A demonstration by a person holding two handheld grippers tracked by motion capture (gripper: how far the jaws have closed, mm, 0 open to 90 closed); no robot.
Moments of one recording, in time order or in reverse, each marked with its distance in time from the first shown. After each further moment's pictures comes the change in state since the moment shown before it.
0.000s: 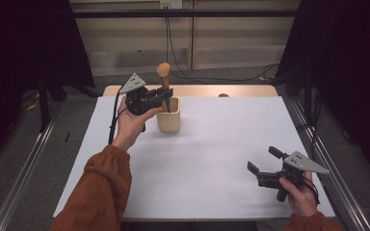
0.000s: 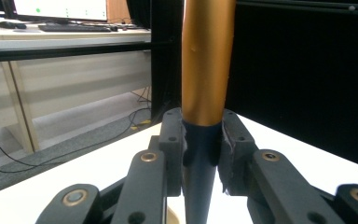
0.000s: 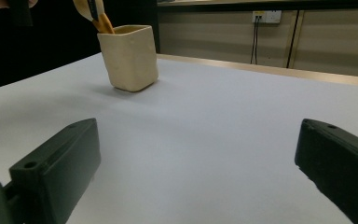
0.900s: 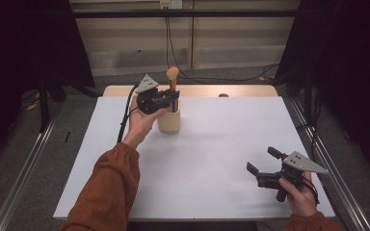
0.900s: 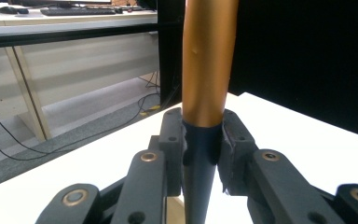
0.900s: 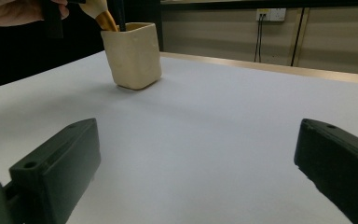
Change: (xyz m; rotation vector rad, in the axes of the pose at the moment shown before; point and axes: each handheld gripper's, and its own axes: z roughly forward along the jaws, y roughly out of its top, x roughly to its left) left arm 0.005 -0.018 0.035 0.076 0.023 0.037; right arm 0.000 -0.001 0.001 0.008 0.016 0.007
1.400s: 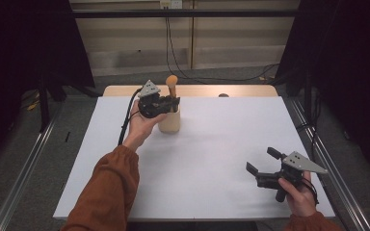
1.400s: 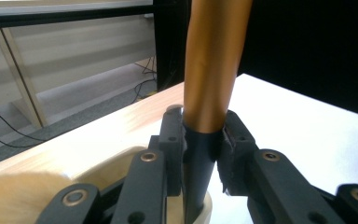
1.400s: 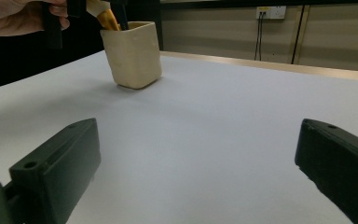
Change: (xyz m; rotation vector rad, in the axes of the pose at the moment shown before) left arm 0.001 -0.015 0.003 0.064 -0.017 0.015; right arm 0.001 -0.001 0.001 0.003 -0.002 0.009
